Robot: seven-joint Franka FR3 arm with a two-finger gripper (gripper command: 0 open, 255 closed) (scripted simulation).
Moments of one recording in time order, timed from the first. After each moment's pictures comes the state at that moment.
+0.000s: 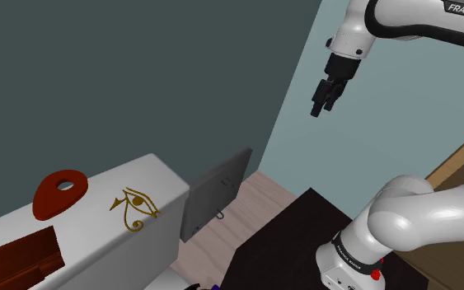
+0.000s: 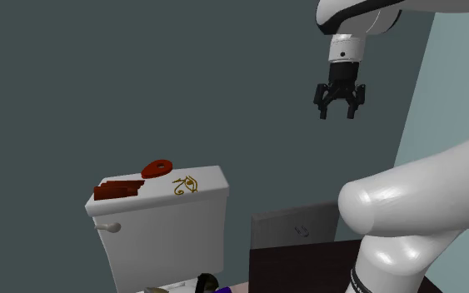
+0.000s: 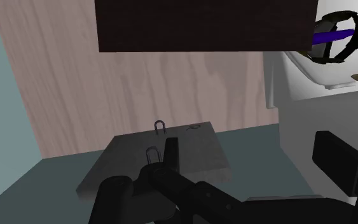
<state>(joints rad) 0.00 -0.75 -0.06 -2.31 -0.02 1.50 -0.09</state>
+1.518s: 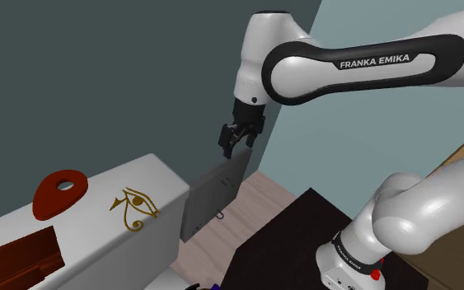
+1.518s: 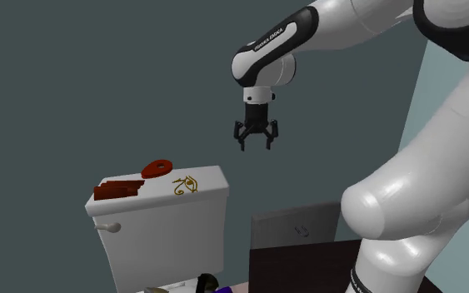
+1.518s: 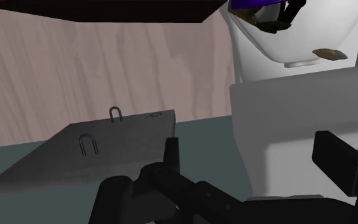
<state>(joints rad) 0.13 -0.36 0.33 -2.31 0.14 1.93 0.33</state>
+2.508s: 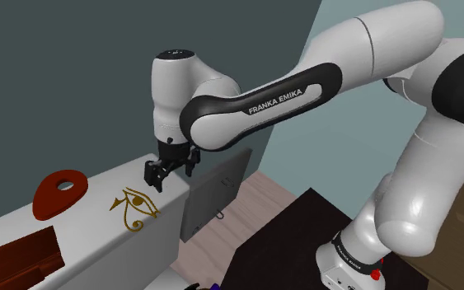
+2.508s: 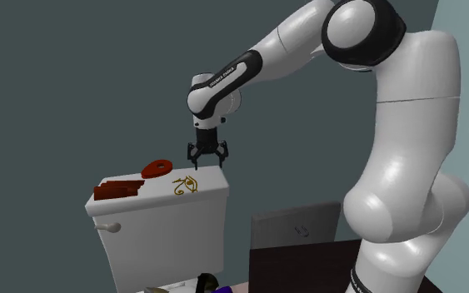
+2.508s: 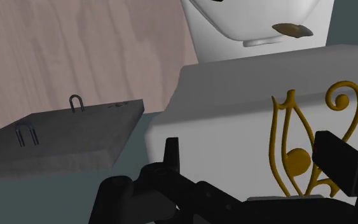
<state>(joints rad) 0.22 0.19 0.51 -1.98 -0.10 2.12 0.72</state>
